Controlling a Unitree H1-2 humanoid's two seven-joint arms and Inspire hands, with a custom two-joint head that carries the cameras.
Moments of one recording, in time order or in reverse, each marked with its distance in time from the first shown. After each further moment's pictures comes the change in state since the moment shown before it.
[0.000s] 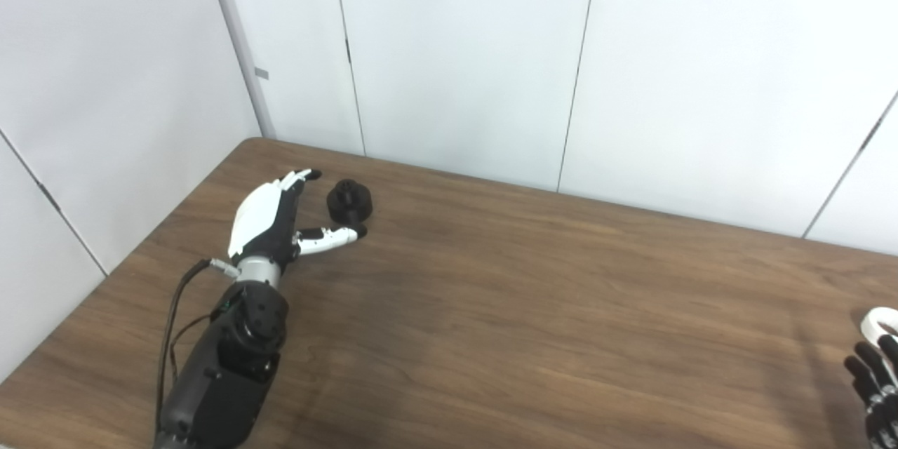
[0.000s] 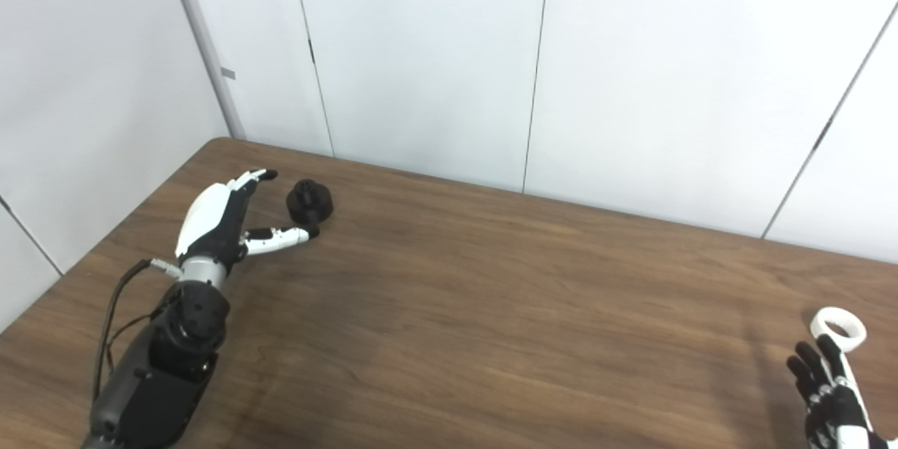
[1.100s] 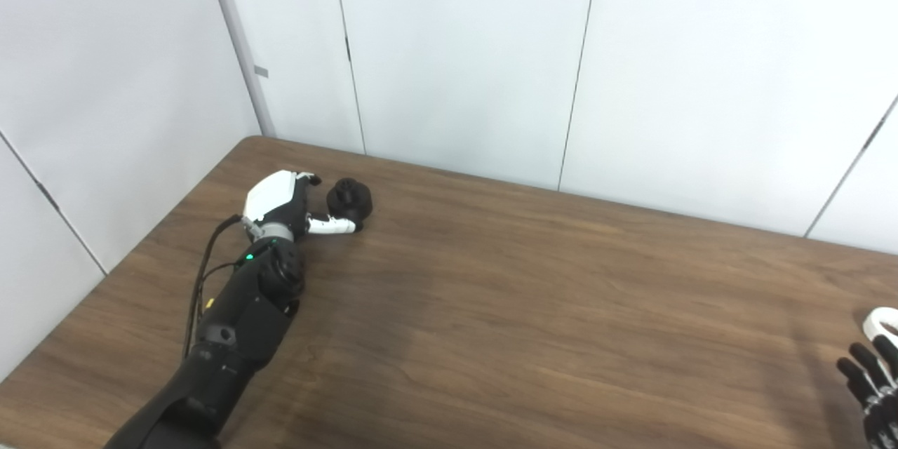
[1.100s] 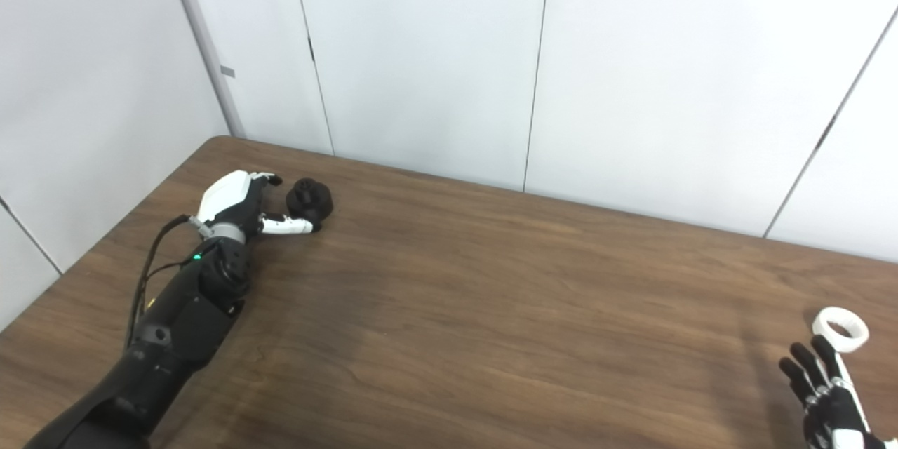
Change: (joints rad) left arm -0.247 0.071 -0.157 0.467 0.054 0.030 0.018; right arm 0.008 0.001 0.003 -0.012 -0.037 -0.003 -0.003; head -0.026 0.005
